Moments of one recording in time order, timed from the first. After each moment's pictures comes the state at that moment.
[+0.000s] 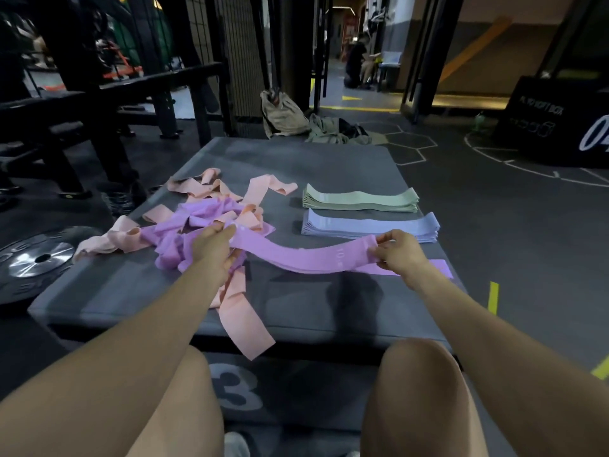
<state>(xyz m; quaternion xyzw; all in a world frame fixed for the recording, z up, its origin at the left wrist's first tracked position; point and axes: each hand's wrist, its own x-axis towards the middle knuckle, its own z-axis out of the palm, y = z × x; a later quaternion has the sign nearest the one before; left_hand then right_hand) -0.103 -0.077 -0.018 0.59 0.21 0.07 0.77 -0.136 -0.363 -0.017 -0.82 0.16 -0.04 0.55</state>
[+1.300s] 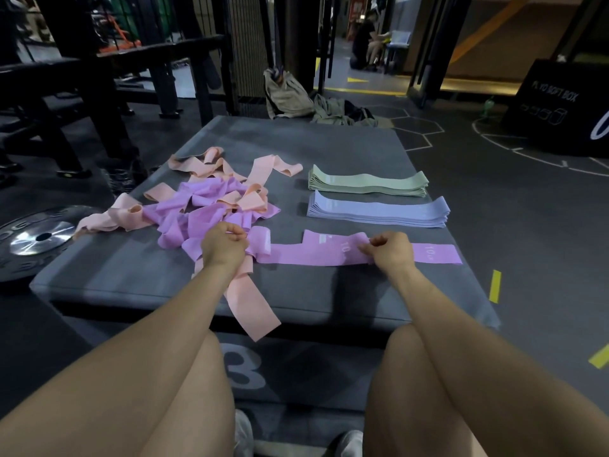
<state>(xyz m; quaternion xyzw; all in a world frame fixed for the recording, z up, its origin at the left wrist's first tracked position) -0.114 -0.073 -0.050 0.86 0.16 0.13 0.48 -0.139 -0.333 -0.045 -0.86 0.21 -0.07 0.46</state>
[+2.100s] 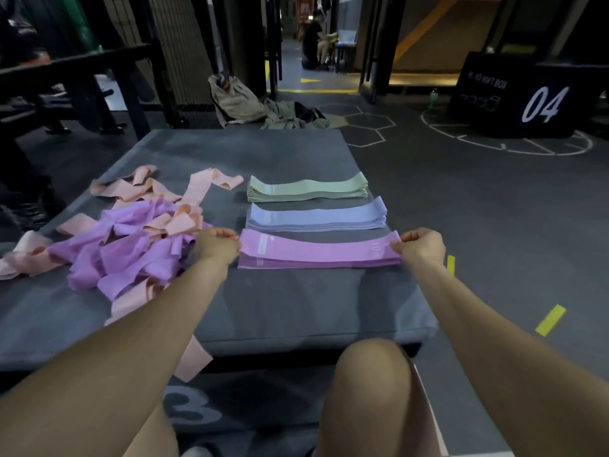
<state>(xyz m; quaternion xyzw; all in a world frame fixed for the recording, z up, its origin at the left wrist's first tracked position) -0.057 -0.169 -0.054 0.75 0.17 0.01 0.63 -0.152 -0.474 -0.034 -0.78 0.37 -0.17 0.48</state>
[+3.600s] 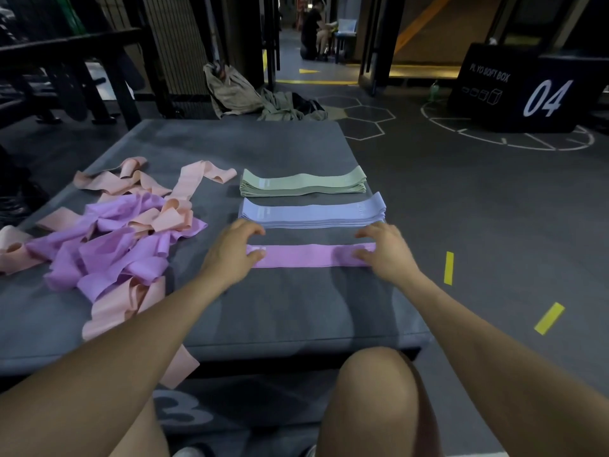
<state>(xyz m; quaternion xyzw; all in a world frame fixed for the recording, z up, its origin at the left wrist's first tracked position) -0.068 -0.181 -0.064 0.93 -0.21 0.10 0.30 -0.137 -0.454 -0.053 -0.97 0.07 -0.12 0.22</state>
